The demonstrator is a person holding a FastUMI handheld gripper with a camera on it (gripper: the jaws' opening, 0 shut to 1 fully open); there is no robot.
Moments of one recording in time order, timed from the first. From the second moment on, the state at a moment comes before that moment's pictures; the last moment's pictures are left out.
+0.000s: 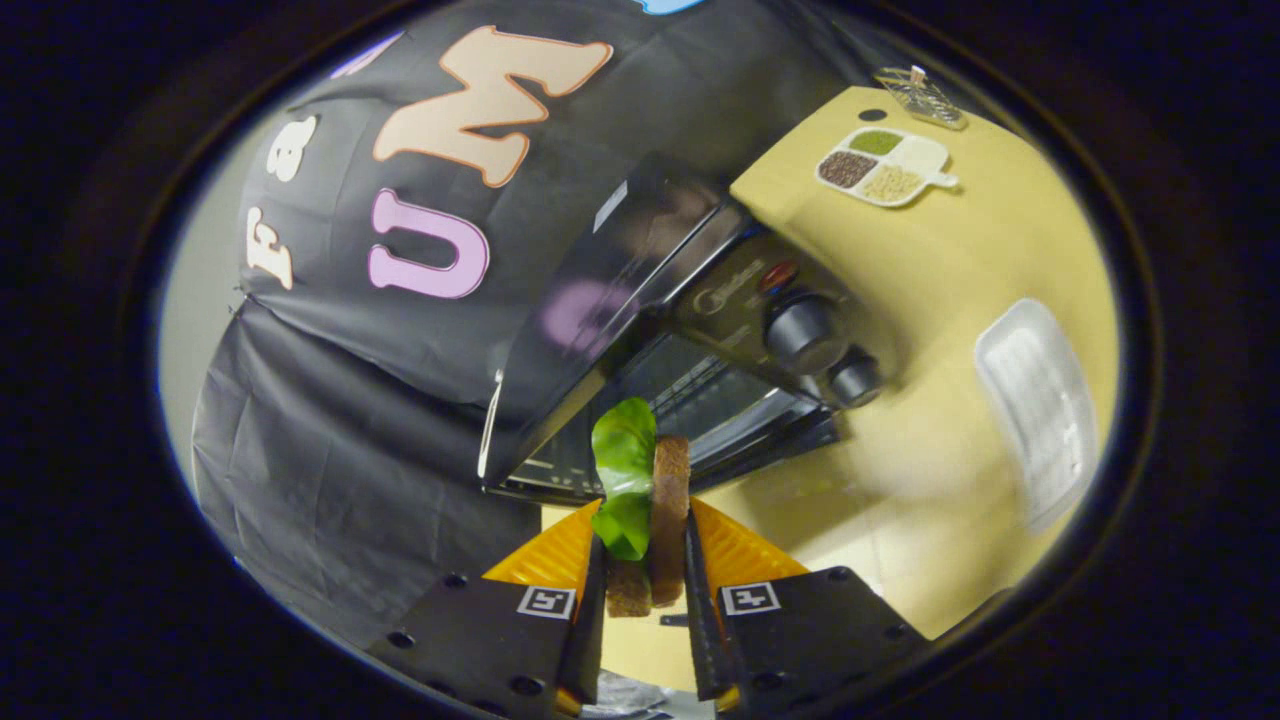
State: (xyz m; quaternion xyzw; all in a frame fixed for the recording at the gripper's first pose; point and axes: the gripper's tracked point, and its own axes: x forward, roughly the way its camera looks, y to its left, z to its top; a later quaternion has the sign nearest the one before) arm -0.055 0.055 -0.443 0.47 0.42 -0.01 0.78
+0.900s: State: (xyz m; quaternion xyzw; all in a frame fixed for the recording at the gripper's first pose) arm 0.032 0.058 -0.485 0.64 0.26 -0.09 0.72
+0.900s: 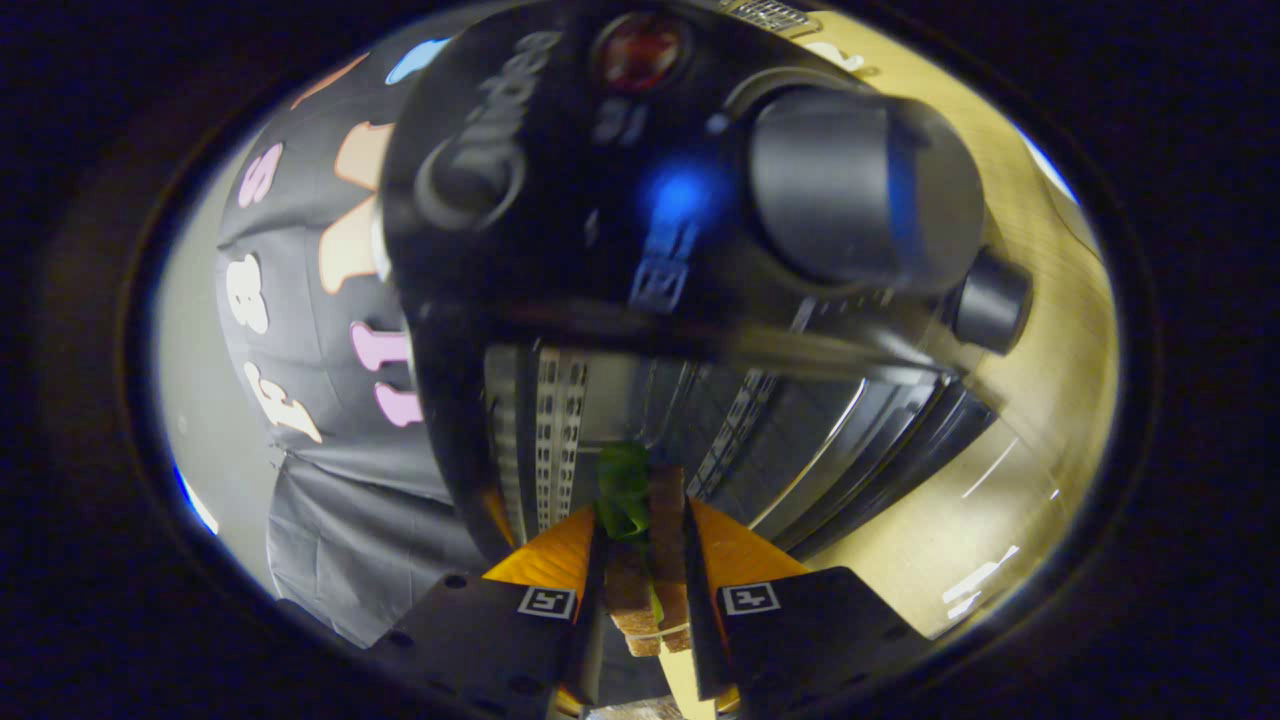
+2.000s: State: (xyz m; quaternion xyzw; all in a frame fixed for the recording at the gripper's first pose) arm -0.007 0.002 -0.478 0.44 0.23 -0.24 0.84
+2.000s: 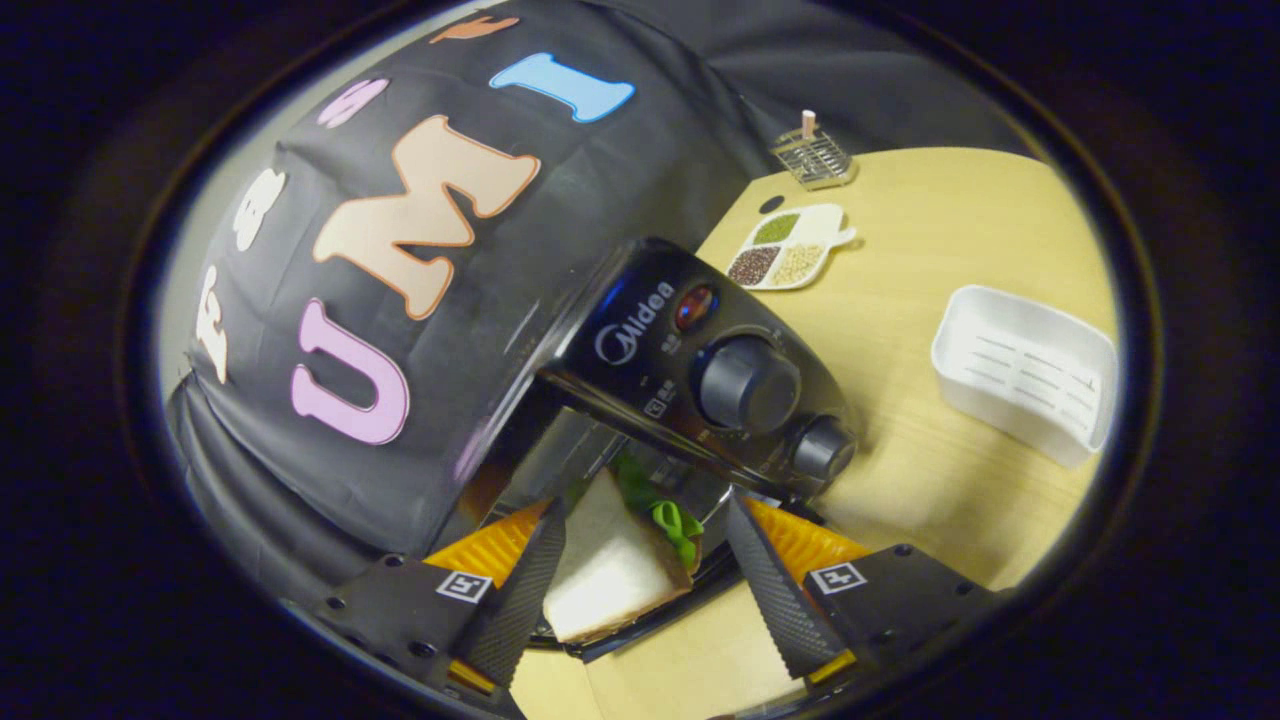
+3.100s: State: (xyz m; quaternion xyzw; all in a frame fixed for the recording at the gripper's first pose) arm -0.168 0.107 -0.483 0.21 0.52 0.02 0.83
